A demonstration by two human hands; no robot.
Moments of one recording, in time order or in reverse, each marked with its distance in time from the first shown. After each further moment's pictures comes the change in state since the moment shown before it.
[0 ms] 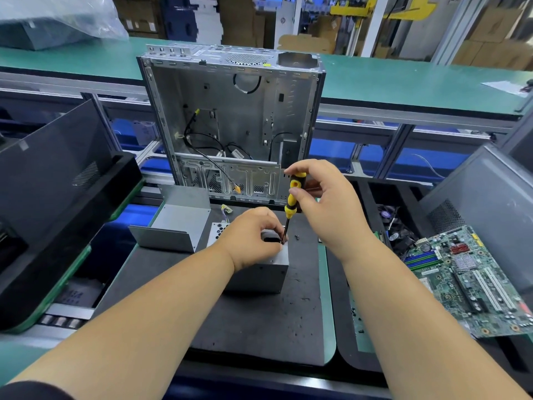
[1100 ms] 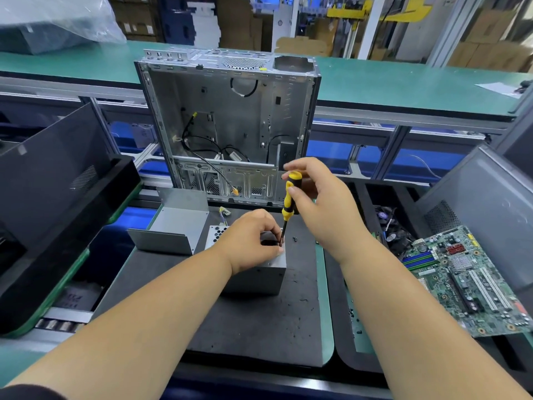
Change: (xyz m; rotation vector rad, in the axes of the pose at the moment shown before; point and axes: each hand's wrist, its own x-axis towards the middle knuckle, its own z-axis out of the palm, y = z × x) left_hand 0.001 -0.001 0.001 0.048 -0.013 0.019; right_hand 0.002 -0.004 -0.002 0.006 -0.045 0.053
